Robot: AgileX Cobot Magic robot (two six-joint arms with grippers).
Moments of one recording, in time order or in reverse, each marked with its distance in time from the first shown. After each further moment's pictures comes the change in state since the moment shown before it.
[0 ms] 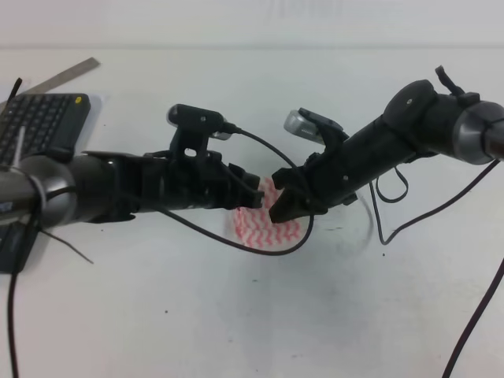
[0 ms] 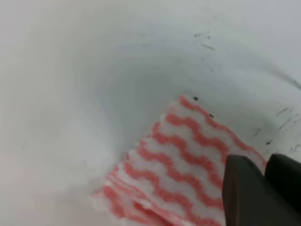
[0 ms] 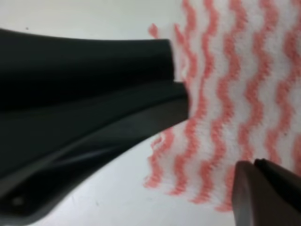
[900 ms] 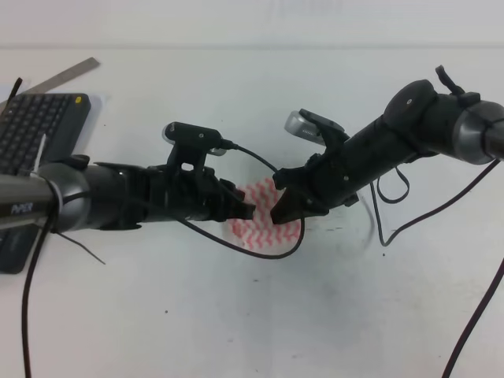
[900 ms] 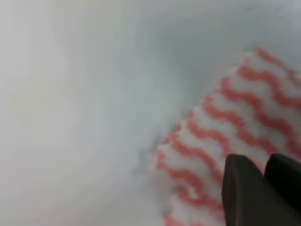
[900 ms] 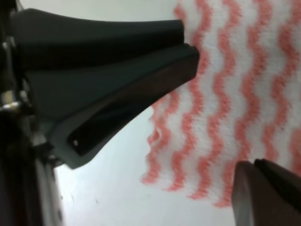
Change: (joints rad) left arm 0.000 0.051 -0.013 0.011 -0.114 -0.017; right arm -0.002 0.000 -0.001 -0.045 0.004 0.047
